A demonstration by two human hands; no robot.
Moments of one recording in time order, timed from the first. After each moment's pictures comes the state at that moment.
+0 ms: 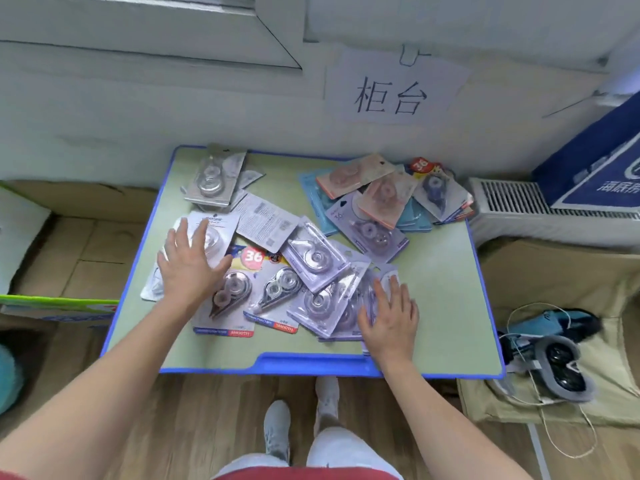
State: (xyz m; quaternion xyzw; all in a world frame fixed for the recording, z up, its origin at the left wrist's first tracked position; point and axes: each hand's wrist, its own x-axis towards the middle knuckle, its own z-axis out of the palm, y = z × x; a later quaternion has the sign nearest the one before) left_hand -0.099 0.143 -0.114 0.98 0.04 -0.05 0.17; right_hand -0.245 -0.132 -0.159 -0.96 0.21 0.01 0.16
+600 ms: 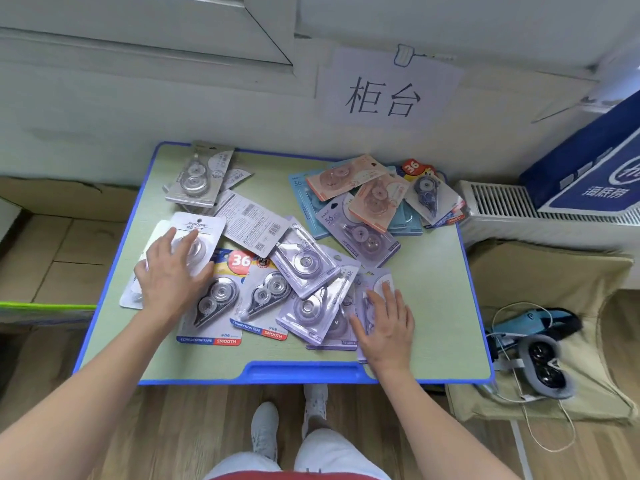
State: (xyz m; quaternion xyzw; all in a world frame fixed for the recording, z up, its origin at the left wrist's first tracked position) left_hand -0.096 0.153 -0.133 0.98 0.03 -0.02 0.20; right_hand -0.248 -0.139 -0.156 -0.97 0.19 -0.01 0.17
